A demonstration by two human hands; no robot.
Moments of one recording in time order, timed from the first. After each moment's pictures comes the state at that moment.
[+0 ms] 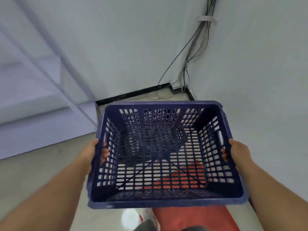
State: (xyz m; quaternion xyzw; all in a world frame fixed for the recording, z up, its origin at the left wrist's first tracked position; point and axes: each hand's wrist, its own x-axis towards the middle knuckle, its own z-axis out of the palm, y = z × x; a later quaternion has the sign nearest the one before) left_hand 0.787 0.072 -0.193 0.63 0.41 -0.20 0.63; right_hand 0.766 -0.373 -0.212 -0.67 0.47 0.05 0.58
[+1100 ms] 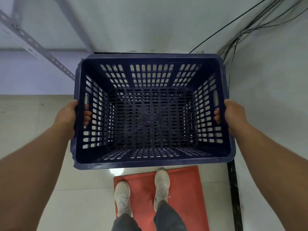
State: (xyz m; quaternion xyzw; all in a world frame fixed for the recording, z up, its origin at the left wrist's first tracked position) left_hand 0.949 0.095 -0.339 0.57 0.52 -0.08 0.63; right_hand 1.067 -0.326 -0.343 -0.74 0.37 0.18 0.54
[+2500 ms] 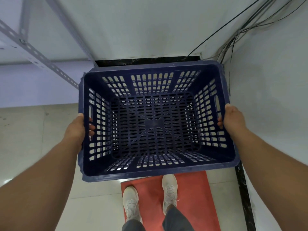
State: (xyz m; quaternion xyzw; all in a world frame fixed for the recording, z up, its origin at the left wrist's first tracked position) left_hand 0.932 0.092 -0.343 0.63 0.54 -0.10 0.55; right_hand 1.039 -0.316 -0.346 -0.85 0.32 0.16 0.39
